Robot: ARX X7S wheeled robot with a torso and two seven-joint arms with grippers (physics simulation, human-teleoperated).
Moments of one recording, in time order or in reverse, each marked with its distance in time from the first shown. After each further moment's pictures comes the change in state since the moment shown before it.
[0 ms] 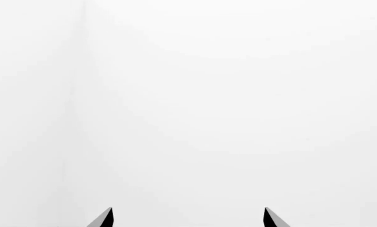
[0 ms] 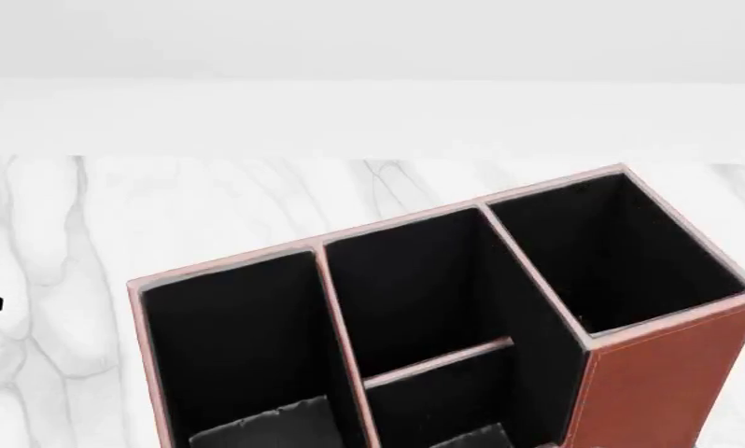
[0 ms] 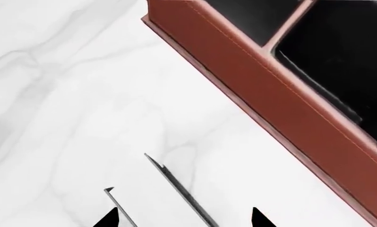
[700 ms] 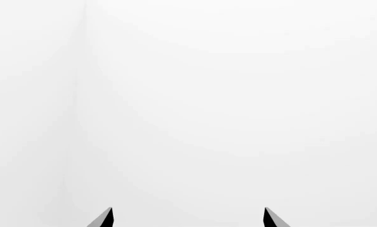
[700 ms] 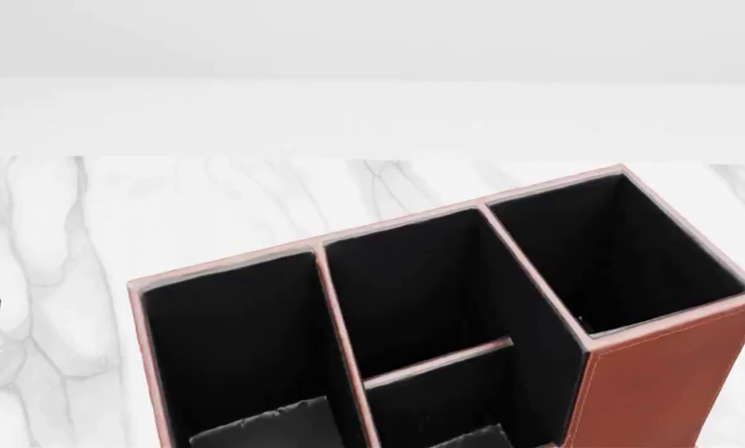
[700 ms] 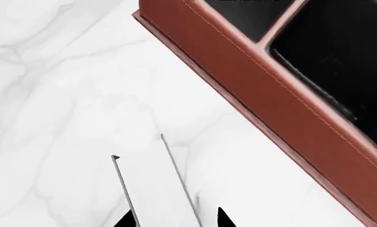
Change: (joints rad) left arm 0.004 -0.010 0.002 0.000 -0.009 0.007 -0.011; right arm -0.006 -0.010 -0.048 0.036 -0.042 -0.053 0.026
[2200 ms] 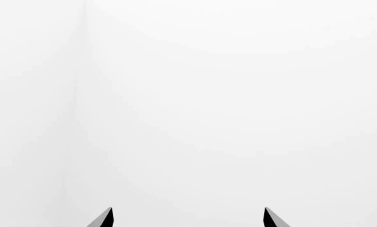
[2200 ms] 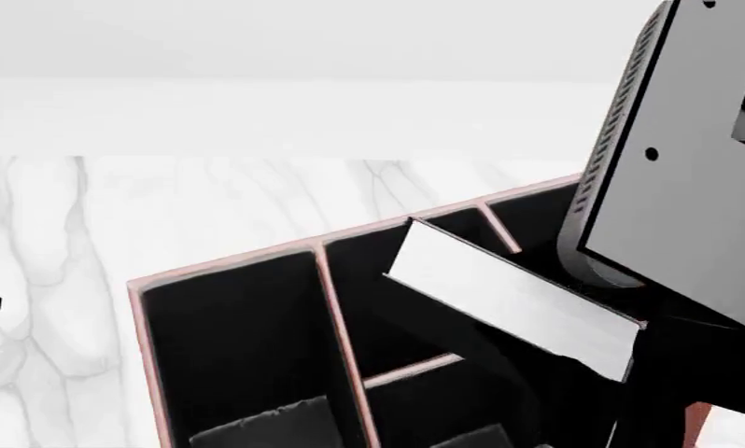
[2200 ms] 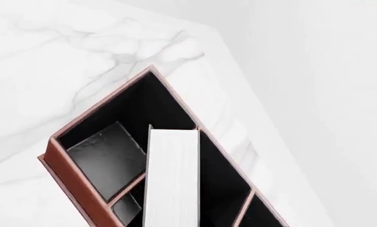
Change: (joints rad) left arm -0.006 -0.021 0.016 0.002 -0.014 0.005 -0.024; right arm 1.031 -0.145 0.053 -0.018 0.244 0.373 -0.124
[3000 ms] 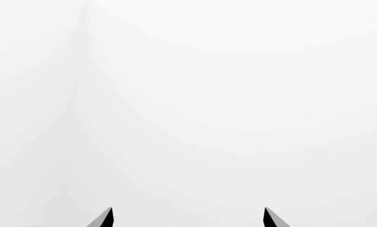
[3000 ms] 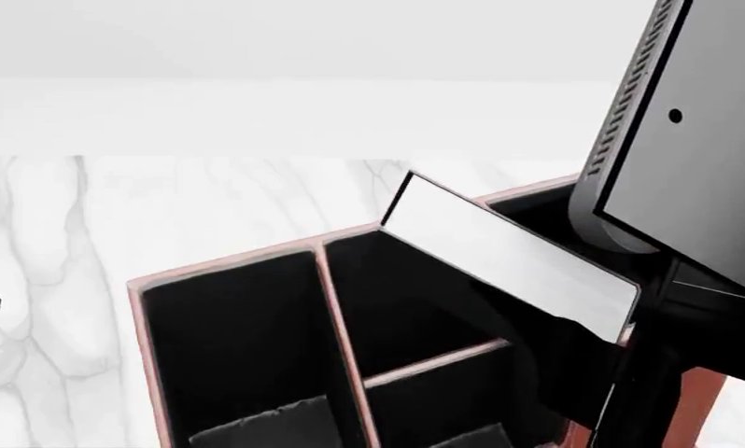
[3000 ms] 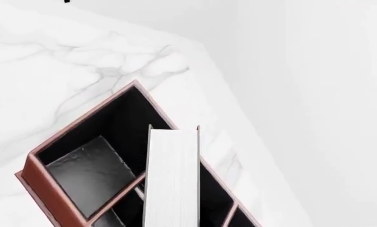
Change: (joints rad) left arm 0.003 -0.011 0.004 -0.004 -0.006 0.009 -0.010; right arm -0.012 -0.002 0.015 0.030 -0.003 -0.070 0.048
